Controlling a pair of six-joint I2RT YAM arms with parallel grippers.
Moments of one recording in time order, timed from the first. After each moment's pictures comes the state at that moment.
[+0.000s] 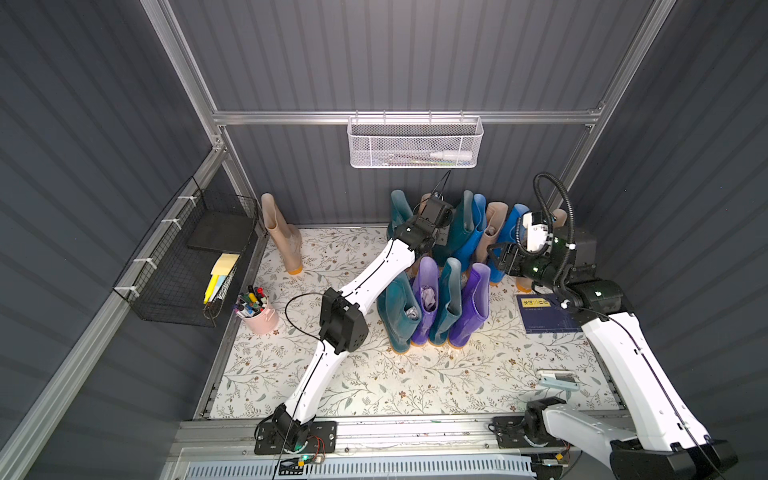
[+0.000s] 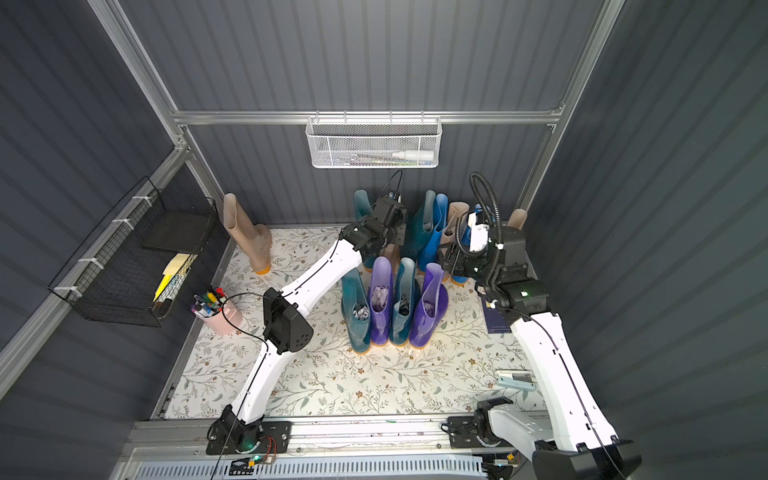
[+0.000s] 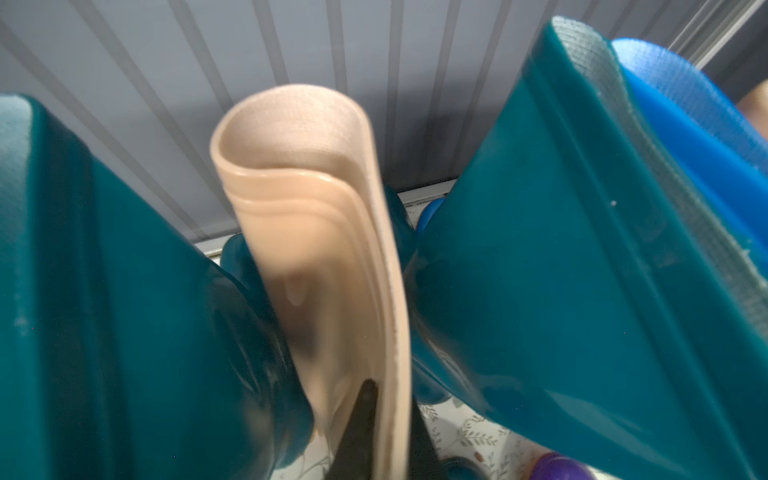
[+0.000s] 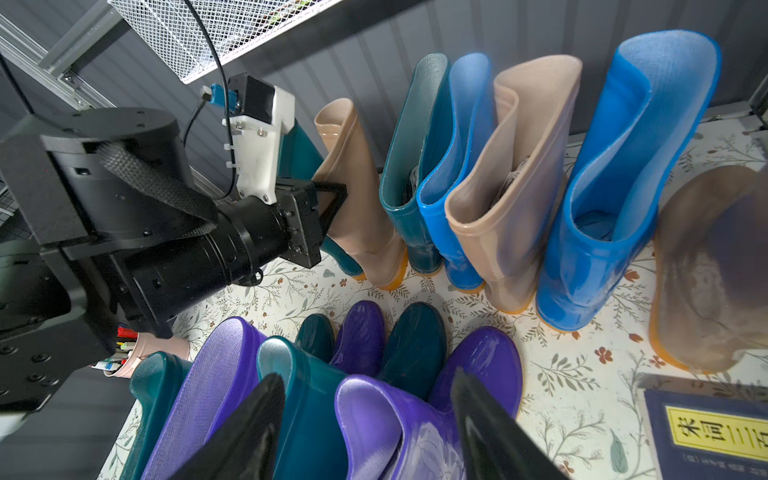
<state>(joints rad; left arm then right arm) -0.77 2.40 2.54 -0.73 -0.32 -0.26 0.18 1.08 1.25 -0.62 -0.24 0.36</state>
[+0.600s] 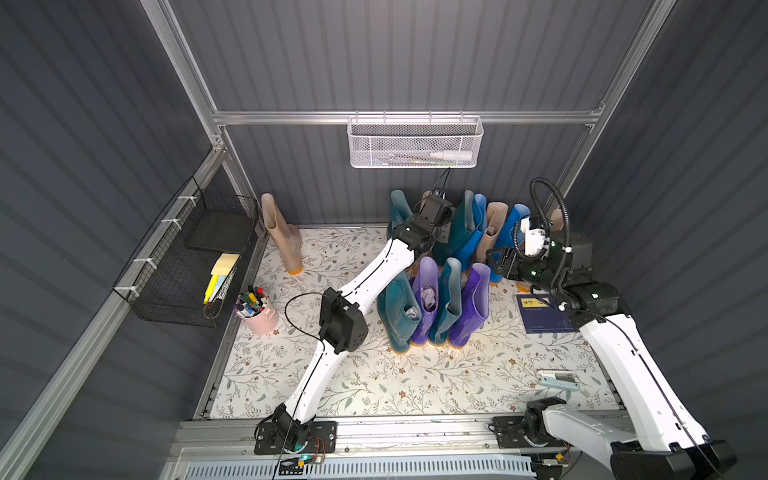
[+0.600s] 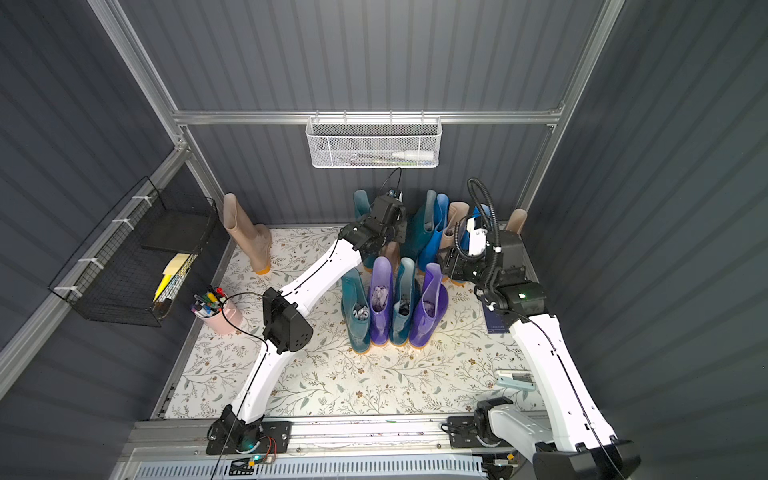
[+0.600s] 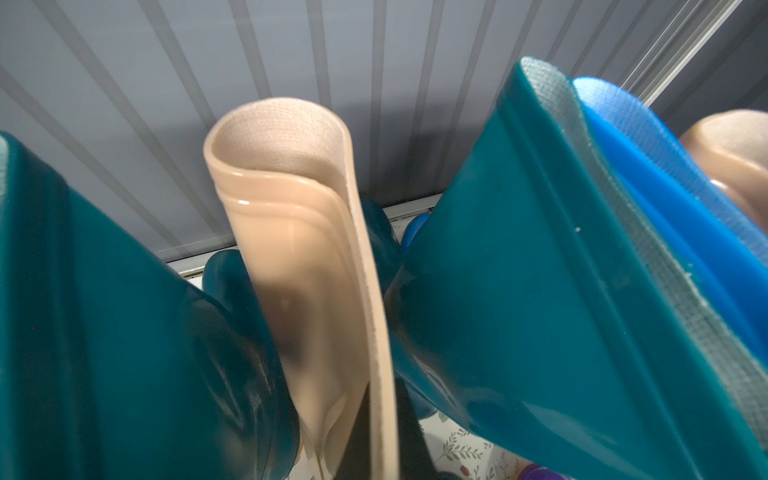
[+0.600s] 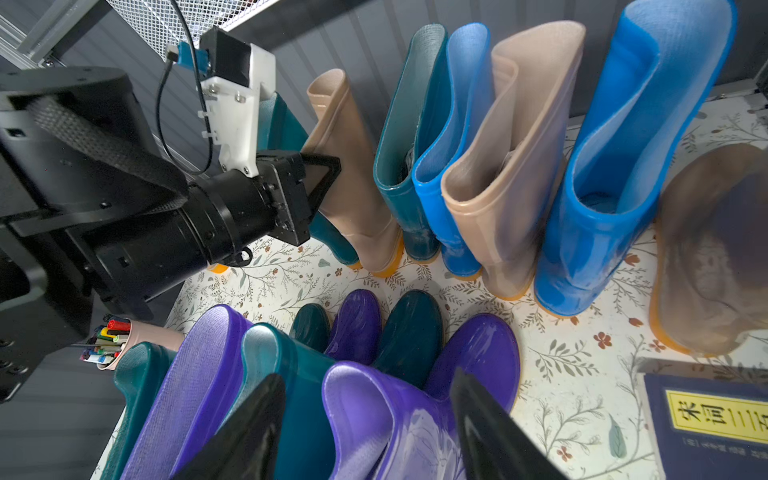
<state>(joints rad) -0.76 2.39 2.55 -0.67 -0.27 -0.25 0.18 1.07 1.21 -0.61 -0.24 0.36</state>
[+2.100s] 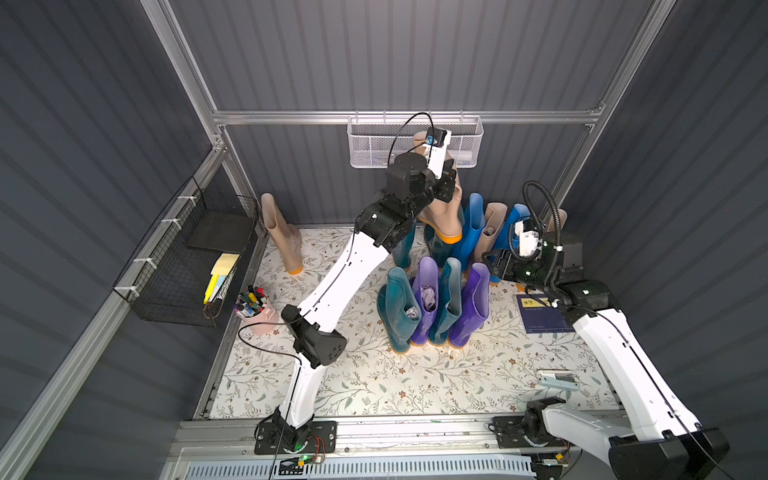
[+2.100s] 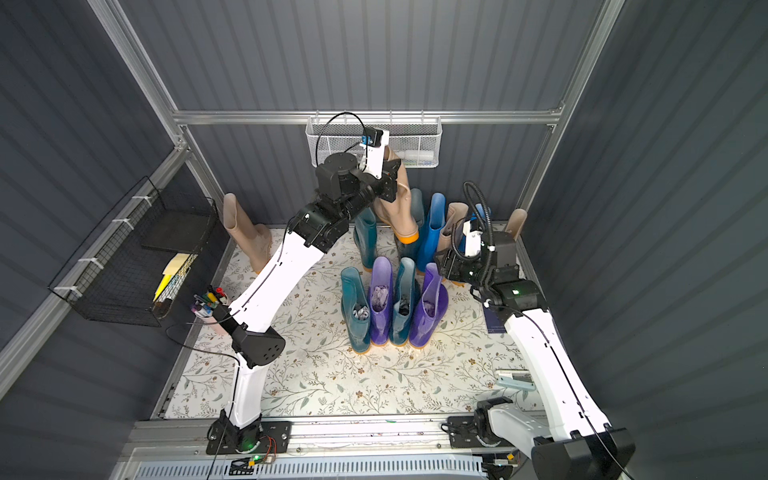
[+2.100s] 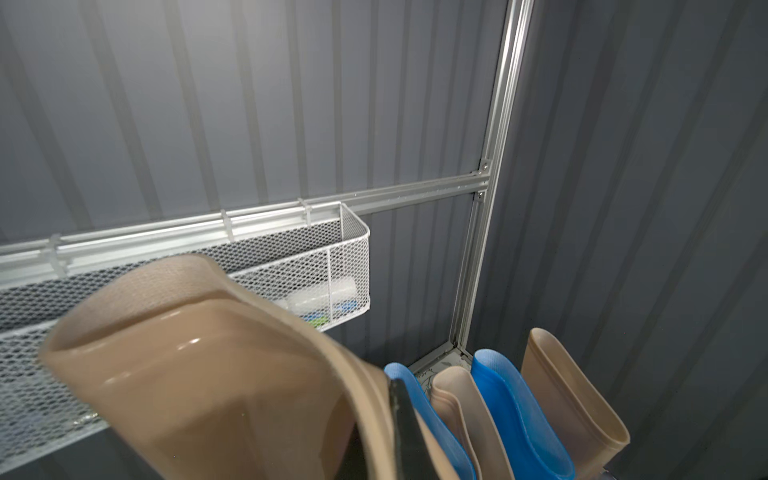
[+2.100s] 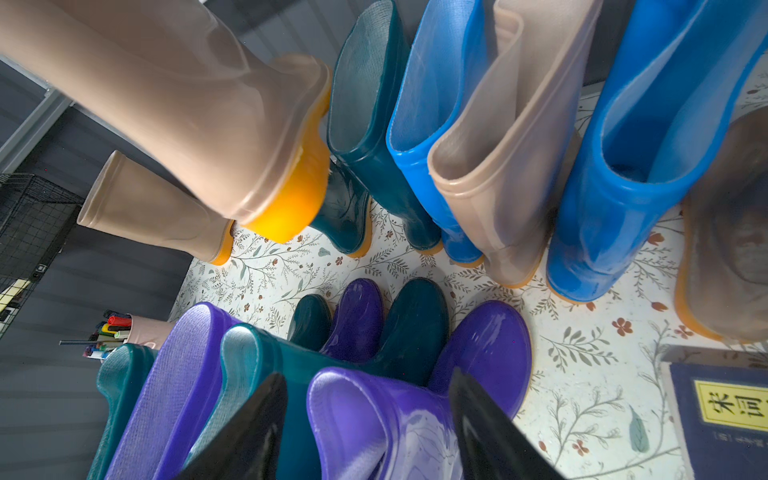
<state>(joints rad) -0.77 2.09 2.58 -0.42 -0.08 -0.01 0.18 1.11 1.18 -0.59 -0.26 0.39</state>
